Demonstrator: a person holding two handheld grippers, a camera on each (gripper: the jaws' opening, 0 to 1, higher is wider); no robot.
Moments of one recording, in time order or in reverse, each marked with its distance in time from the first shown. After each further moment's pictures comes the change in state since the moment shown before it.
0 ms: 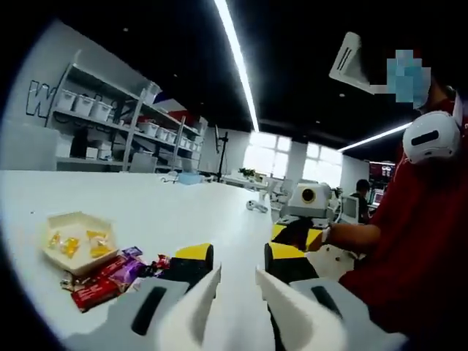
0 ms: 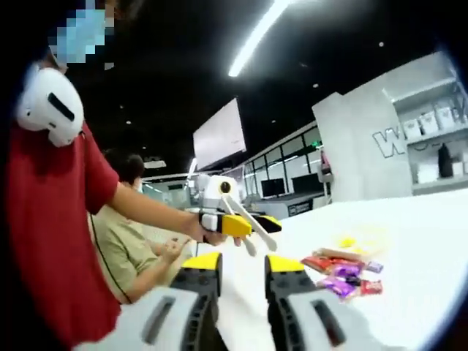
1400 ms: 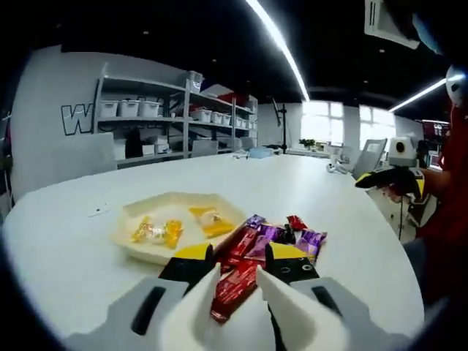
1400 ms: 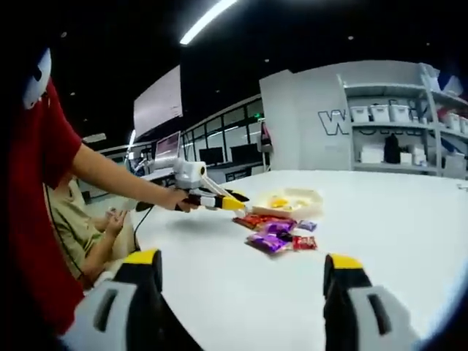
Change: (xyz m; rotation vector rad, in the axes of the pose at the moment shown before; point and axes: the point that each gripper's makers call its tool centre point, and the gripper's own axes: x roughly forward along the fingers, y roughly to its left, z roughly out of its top) left arm -0.006 0.170 -0.050 0.133 0.136 0.298; right arm -0.041 -0.069 -0.048 0.025 0.192 -0.360
